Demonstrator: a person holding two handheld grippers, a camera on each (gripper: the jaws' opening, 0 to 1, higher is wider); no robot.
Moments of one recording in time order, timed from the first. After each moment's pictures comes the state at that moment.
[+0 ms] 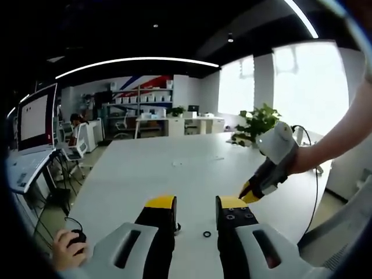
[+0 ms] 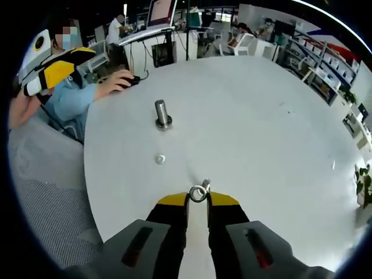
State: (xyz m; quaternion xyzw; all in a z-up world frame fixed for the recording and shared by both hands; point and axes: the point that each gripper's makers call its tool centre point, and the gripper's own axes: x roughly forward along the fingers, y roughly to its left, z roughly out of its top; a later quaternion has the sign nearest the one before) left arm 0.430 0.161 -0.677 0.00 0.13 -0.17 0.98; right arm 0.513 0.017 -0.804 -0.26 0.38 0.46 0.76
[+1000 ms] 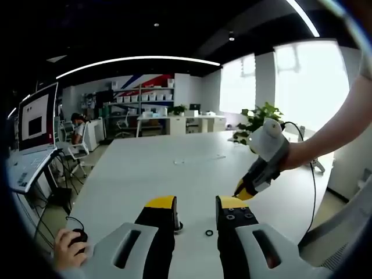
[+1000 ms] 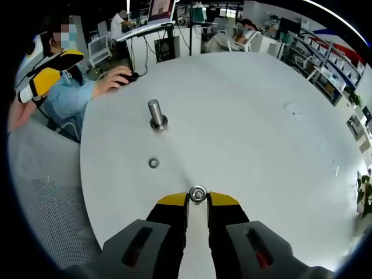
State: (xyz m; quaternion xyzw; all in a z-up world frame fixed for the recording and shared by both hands) left arm 0.431 0.164 -0.680 0.00 0.14 -0.16 0.98; right arm 0.529 0.027 -0.815 -0.27 0.39 0.47 0.74
